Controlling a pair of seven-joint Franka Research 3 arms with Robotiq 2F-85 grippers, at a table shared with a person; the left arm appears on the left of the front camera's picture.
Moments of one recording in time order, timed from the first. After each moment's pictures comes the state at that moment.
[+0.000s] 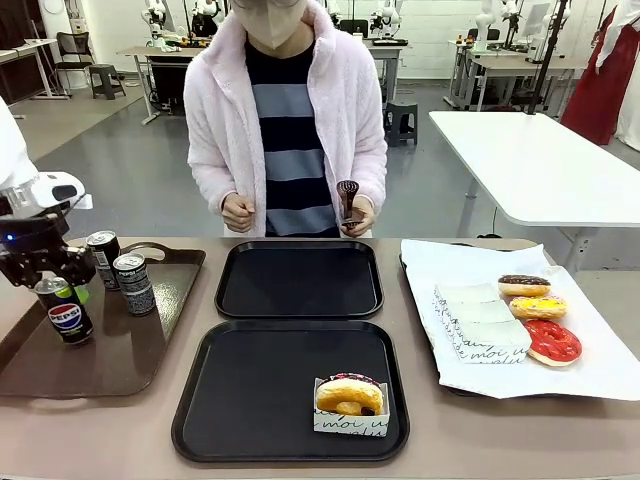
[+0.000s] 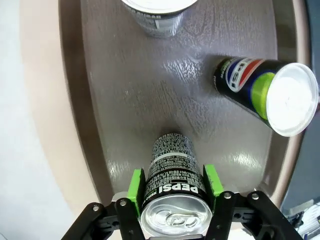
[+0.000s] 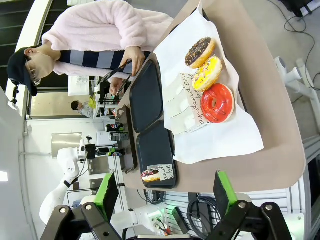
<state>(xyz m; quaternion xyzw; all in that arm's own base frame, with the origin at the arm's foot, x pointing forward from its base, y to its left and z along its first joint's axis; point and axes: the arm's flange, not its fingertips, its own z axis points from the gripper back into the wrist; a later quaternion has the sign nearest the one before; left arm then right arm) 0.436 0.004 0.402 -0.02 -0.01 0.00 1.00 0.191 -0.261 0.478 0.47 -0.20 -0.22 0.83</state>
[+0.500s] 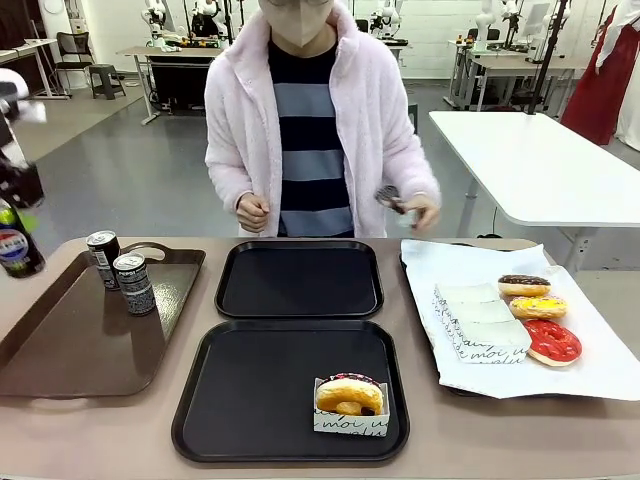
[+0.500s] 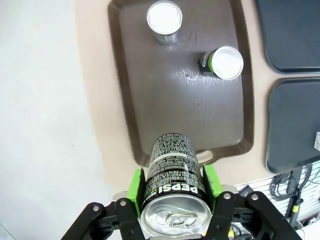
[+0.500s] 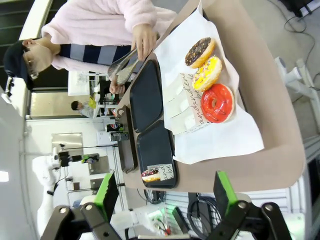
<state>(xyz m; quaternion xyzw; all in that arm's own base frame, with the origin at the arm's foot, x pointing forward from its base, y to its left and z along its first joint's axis) 0.399 0.013 0.572 0.00 -0.05 -0.03 1.00 0.191 -0.261 0.477 0.47 -0.20 -0.22 0.83</state>
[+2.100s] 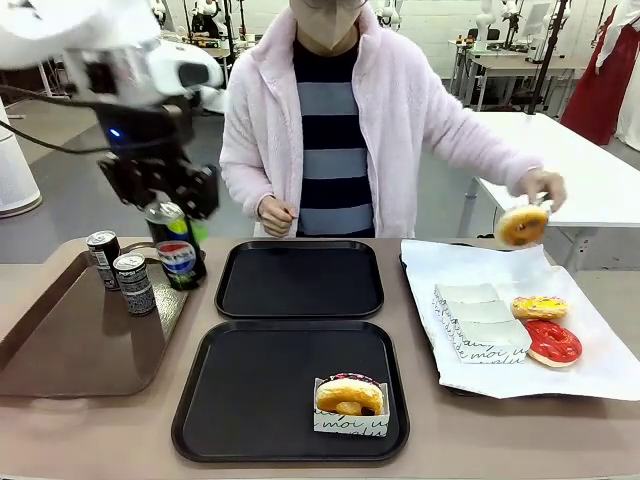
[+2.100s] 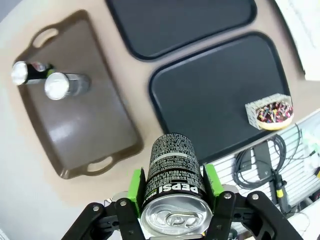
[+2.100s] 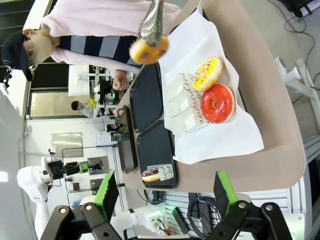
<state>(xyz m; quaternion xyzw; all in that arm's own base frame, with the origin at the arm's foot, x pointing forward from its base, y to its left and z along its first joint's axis) 0.324 -0.259 0.581 -0.01 -0.07 -0.17 0.98 0.190 -0.262 0.477 0.47 -0.20 -0.22 0.83</state>
